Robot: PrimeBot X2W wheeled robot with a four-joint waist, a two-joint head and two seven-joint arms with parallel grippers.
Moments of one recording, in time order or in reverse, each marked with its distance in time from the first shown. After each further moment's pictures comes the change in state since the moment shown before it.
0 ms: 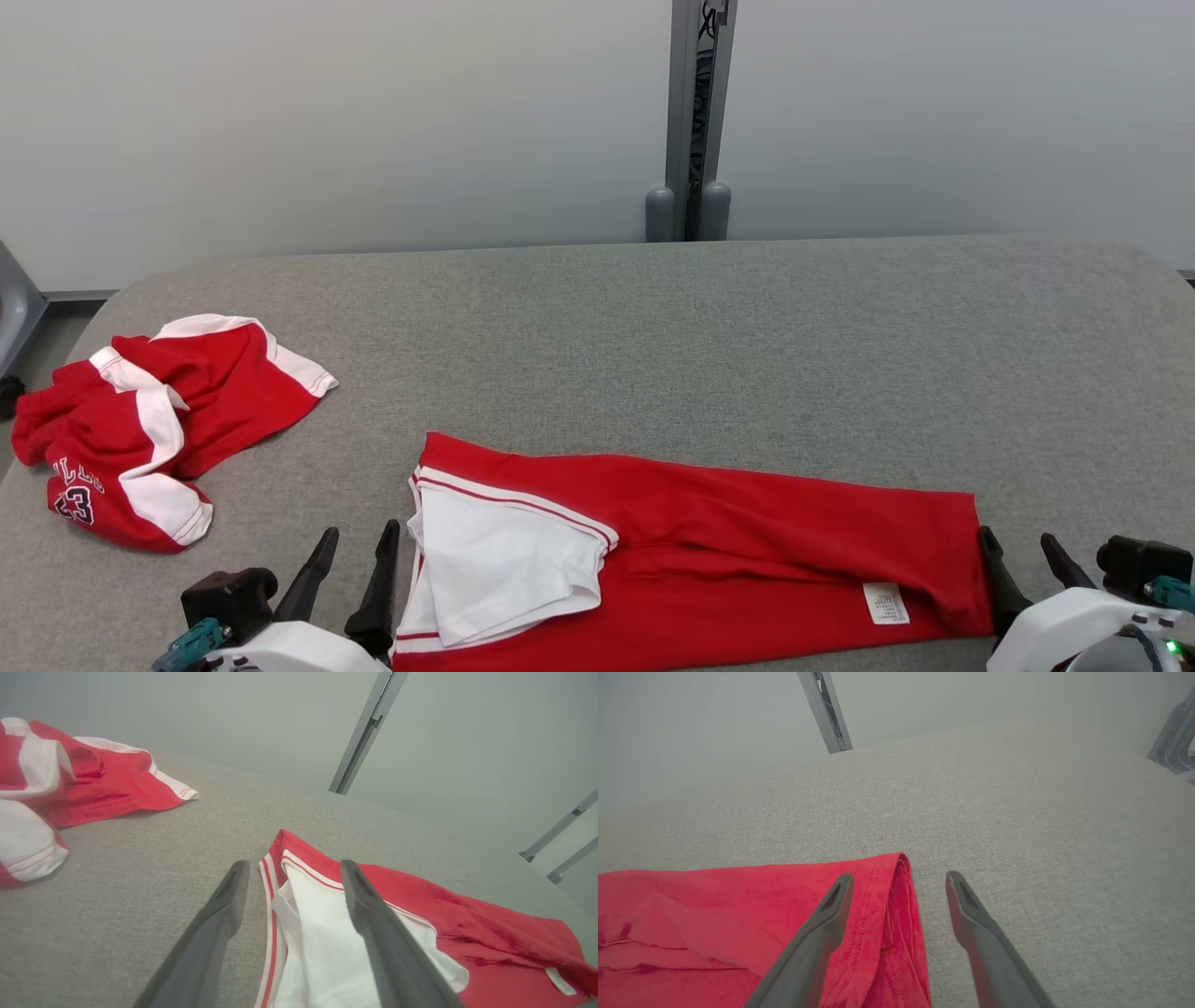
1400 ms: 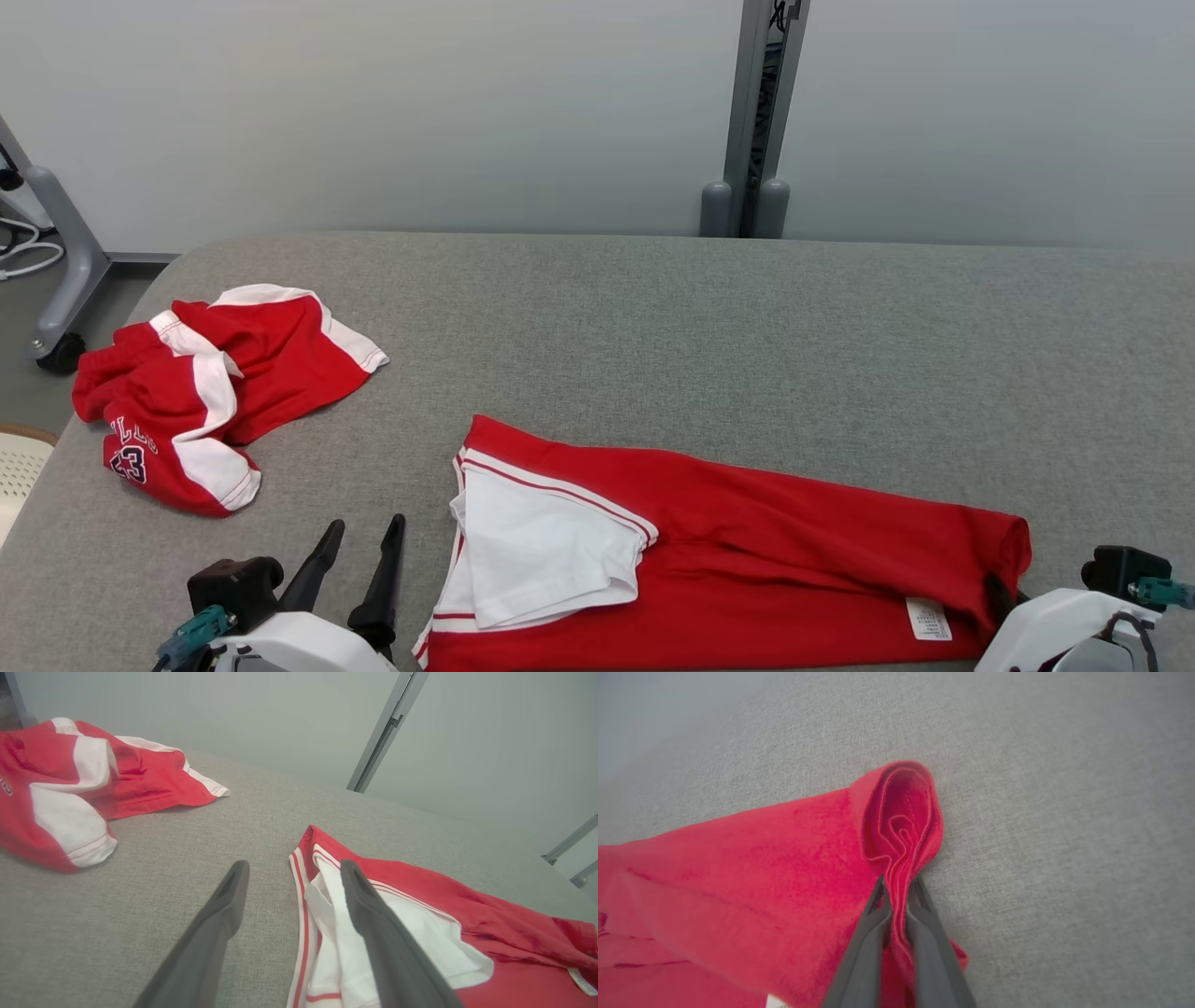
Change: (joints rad) left arm -0.026 0.013 -0.027 0.008 0.001 -0.009 0.016; right arm -0.155 -0.004 0.151 0.336 0.289 0.000 0.085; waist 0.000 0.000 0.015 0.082
